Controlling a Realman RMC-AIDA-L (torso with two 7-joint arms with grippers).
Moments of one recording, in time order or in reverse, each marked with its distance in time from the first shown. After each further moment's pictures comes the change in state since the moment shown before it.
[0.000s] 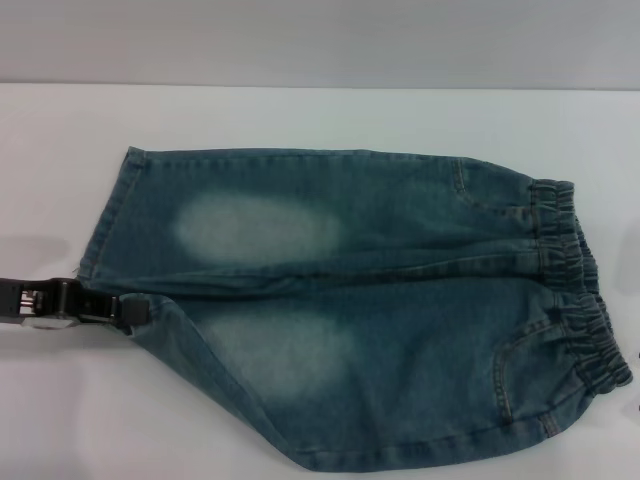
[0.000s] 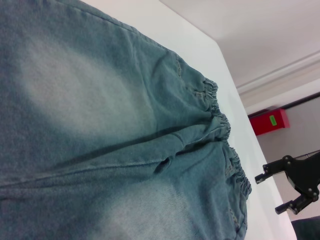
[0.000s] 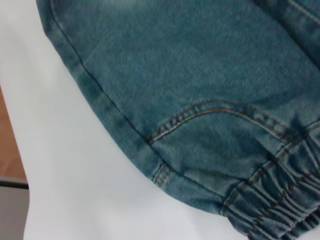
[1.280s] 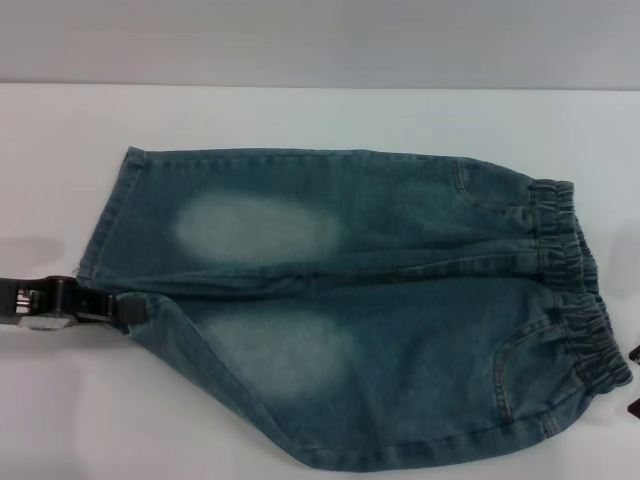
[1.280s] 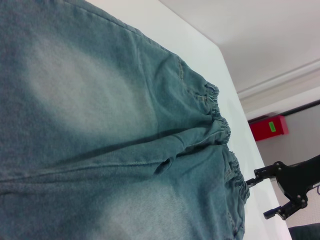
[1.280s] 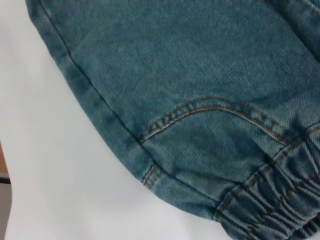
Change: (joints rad) left arm 0.007 0.001 0.000 -0.005 -0.010 0.006 -0.025; right arm 0.000 0.020 -0.024 0.014 -0.009 0.057 -0.002
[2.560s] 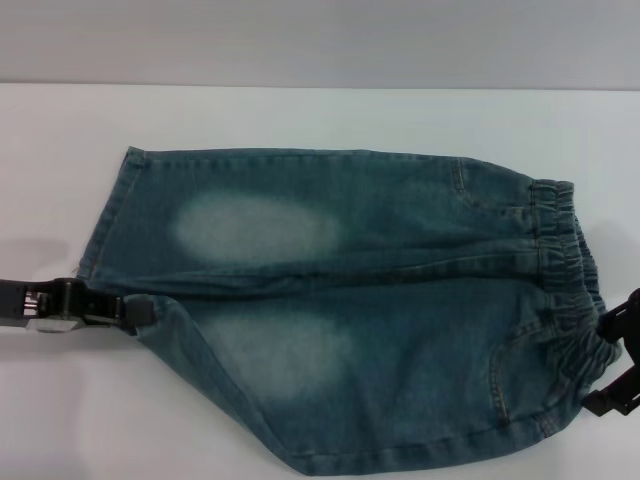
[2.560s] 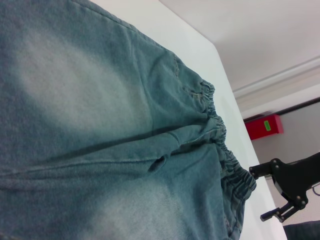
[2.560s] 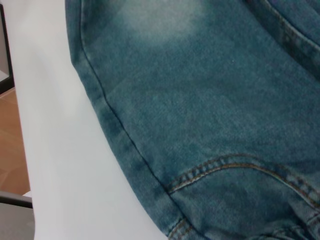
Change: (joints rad) left arm -0.001 -0.009 0.000 0.007 -0.003 0.000 -0.002; right arm 0.002 0.053 0.000 -0.056 0.073 -0.027 -0.047
